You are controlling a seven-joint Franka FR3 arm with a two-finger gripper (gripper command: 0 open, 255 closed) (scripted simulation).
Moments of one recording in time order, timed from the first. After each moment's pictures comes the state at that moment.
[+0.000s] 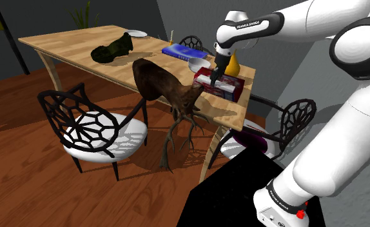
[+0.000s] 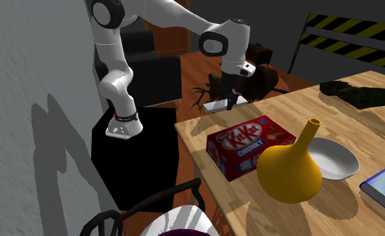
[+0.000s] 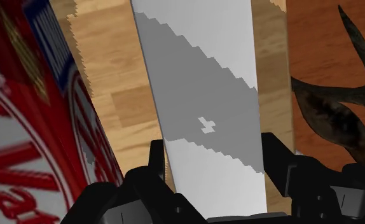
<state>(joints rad) -0.01 0.06 -0.22 -1.96 0.03 2.00 -0.52</state>
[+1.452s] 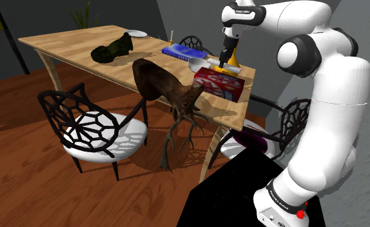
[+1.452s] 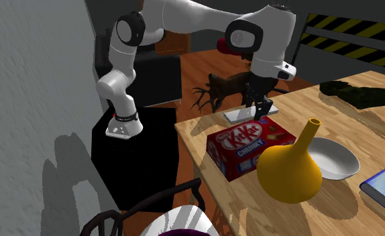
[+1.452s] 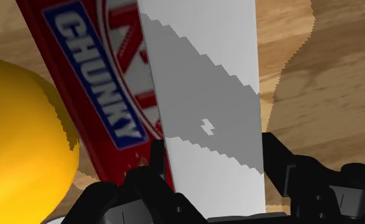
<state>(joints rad) -0.18 0.44 -0.29 -1.30 0.14 1.71 -0.75</state>
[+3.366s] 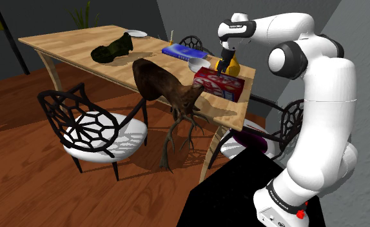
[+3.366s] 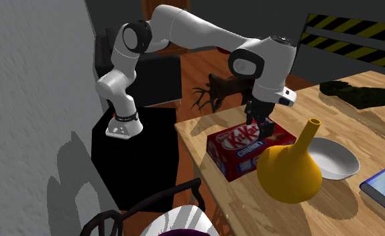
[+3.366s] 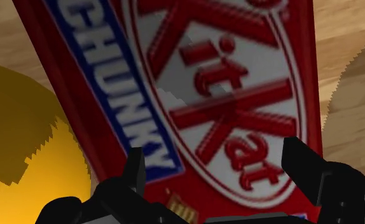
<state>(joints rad) -0.22 0.55 -0.29 -1.32 0.17 1.83 -0.79</state>
